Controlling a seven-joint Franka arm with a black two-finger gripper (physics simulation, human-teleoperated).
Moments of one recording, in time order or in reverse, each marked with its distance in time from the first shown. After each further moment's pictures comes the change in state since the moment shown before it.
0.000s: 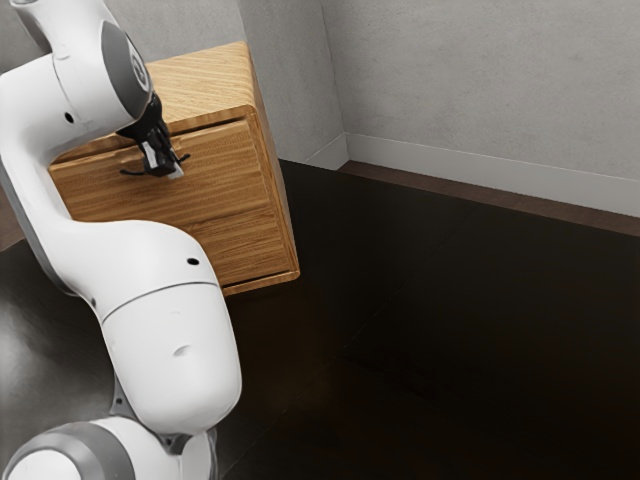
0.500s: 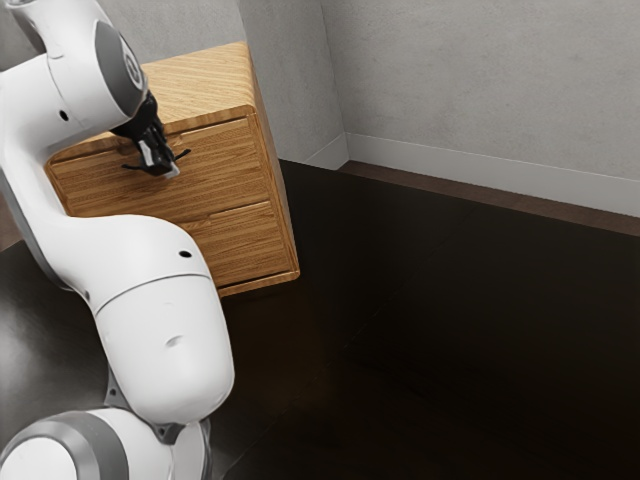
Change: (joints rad) arm 0.029 0.014 -0.019 0.021 -0.009 0.003 -0.009
